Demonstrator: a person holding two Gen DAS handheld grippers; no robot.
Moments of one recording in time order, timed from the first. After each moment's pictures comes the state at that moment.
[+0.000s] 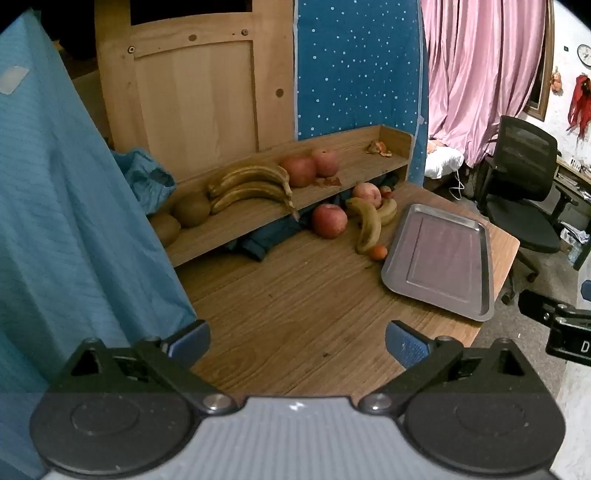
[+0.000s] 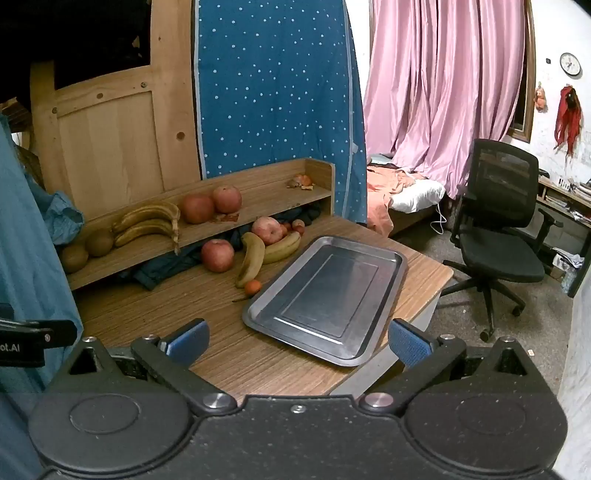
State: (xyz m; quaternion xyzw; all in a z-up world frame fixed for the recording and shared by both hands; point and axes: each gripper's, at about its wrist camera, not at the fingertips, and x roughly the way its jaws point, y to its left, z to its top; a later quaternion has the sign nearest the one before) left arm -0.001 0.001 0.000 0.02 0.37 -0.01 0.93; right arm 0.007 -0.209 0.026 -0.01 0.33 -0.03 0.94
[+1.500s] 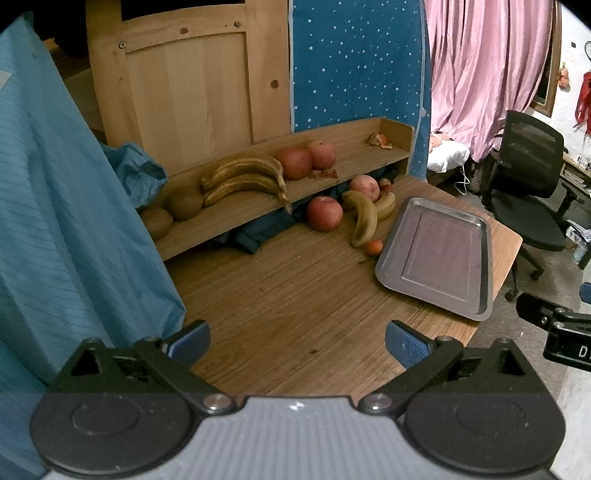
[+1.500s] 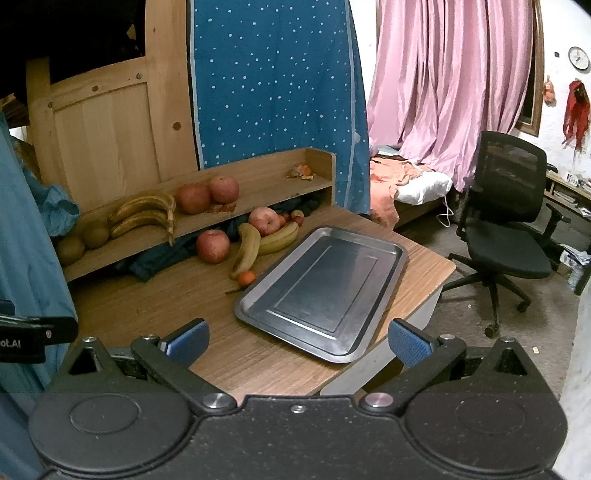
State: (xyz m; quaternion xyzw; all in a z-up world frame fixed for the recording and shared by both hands) left arm 0.007 -0.021 -0.007 0.02 0.39 0.01 0.92; right arm 0.021 -0.227 0.016 0.00 0.34 -0.01 0.94
